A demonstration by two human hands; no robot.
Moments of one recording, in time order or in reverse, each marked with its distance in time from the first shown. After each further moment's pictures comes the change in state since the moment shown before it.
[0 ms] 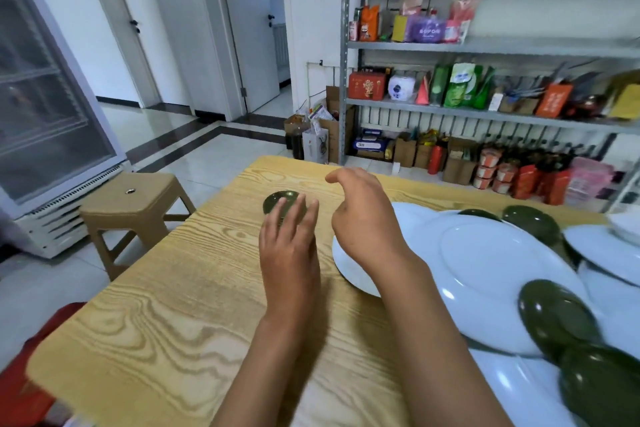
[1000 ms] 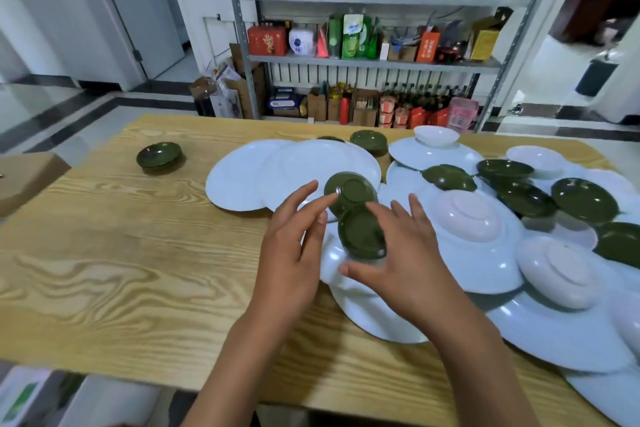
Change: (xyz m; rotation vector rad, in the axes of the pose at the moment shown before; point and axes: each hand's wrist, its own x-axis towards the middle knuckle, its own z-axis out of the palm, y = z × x) left_hand -0.110 0.227 -0.042 -0.707 -0.444 -0.137; right_hand -0.239 0.141 -0.151 -0.198 -0.033 0.294
